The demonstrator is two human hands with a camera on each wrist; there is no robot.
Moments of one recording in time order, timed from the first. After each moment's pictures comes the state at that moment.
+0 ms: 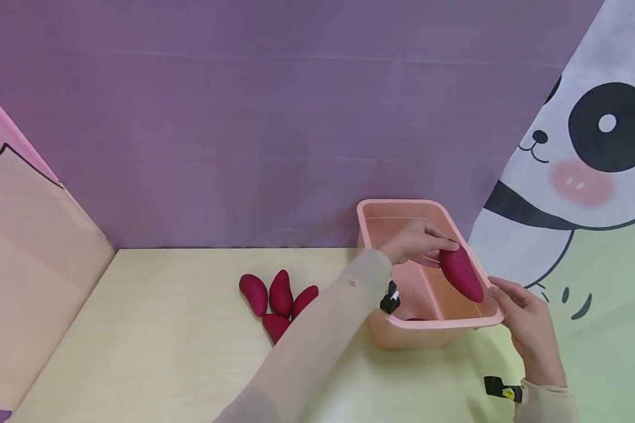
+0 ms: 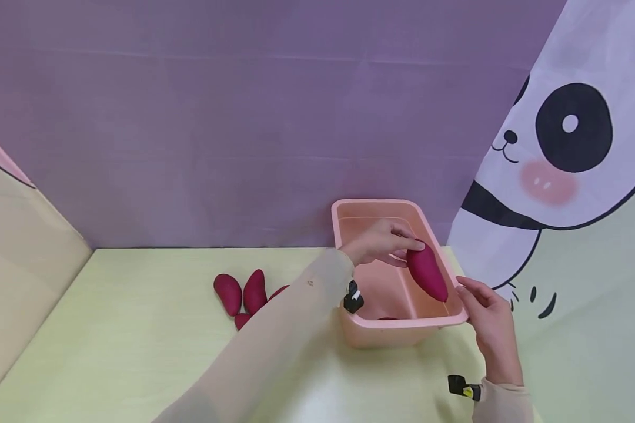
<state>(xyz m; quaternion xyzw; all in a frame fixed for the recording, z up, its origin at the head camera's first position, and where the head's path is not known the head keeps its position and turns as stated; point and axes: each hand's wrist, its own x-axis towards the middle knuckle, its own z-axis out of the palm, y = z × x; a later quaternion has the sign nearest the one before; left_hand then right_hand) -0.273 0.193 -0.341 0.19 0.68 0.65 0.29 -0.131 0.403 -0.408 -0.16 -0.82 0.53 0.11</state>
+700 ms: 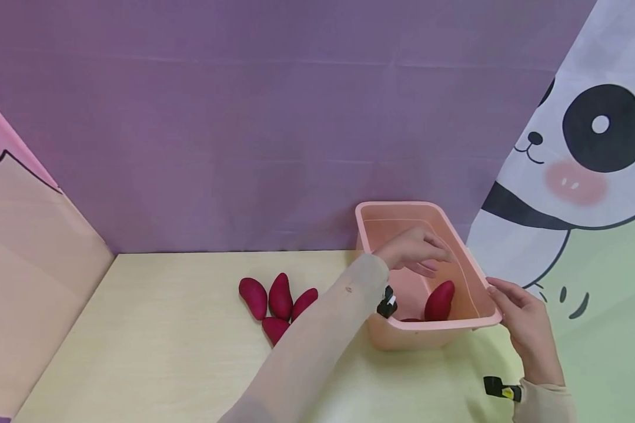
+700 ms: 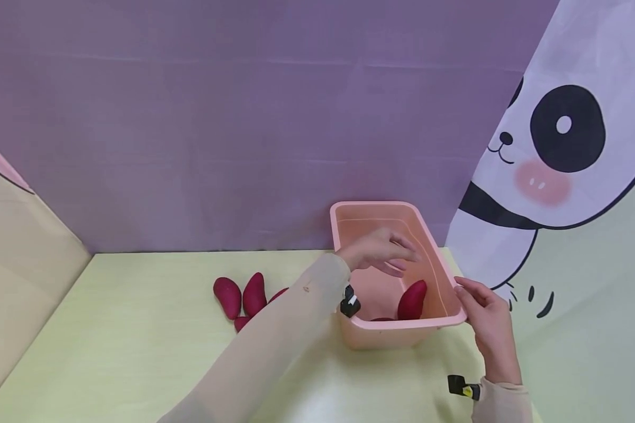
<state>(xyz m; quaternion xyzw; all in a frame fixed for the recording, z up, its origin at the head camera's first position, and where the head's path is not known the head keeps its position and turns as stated) -0.265 0.183 -0.341 0.23 0.71 0.59 0.30 -0.130 0.402 -0.407 -0.15 -0.82 0.54 0.12</state>
